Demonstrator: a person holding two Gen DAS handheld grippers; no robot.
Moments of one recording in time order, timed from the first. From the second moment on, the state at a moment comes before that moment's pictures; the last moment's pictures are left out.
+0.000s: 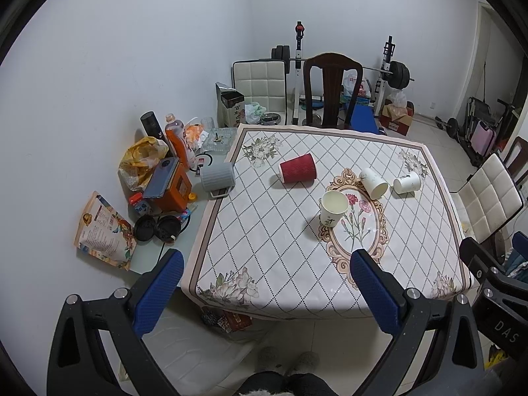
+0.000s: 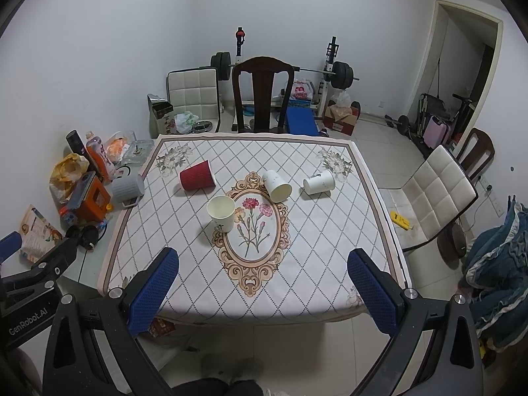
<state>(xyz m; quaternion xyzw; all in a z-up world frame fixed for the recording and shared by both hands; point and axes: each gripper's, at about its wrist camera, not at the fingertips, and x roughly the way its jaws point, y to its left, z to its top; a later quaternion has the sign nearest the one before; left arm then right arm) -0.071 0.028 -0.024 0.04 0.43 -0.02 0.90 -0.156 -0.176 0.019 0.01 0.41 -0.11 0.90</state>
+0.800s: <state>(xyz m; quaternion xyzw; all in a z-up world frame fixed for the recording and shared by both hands) -0.072 0.031 -0.025 0.04 0.43 -0.02 0.90 -0.158 -0.173 0.019 0.01 0.41 -0.11 0.90</state>
